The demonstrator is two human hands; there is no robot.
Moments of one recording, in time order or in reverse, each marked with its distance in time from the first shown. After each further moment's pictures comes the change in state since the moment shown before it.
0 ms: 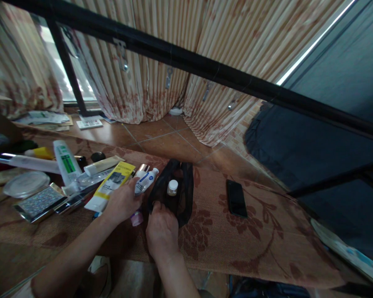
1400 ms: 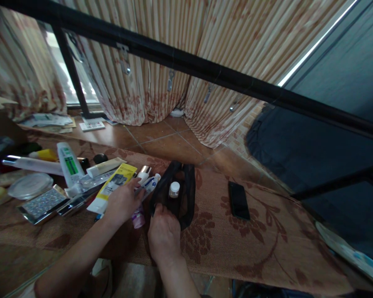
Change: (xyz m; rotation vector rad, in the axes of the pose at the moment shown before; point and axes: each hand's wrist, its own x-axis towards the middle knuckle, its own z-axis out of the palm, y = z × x) left_hand -0.002 0.002 -0.006 -0.047 0.078 -0.087; right_hand 0.001 -0.001 0.001 -0.031 -0.016 0.014
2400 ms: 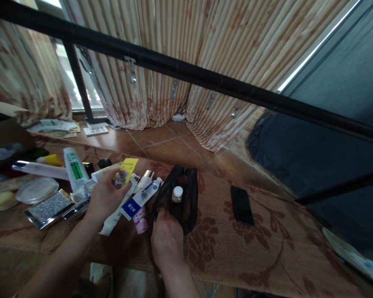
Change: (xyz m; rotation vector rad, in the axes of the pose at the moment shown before) left_hand 0.020 -0.036 -0.032 -0.245 0.261 -0.143; right_hand 0.002 -0.001 0.004 0.002 0.014 -0.004
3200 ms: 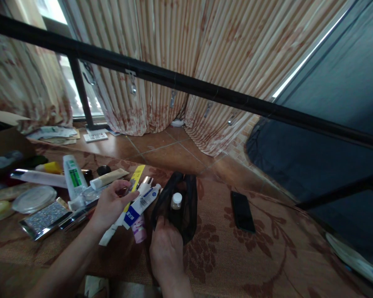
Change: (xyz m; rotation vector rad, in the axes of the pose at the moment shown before) left_hand -0.002 0.003 0.014 -0.669 -0.128 -0.090; right_hand -0.001 0.001 0.003 0.006 0.004 0.000
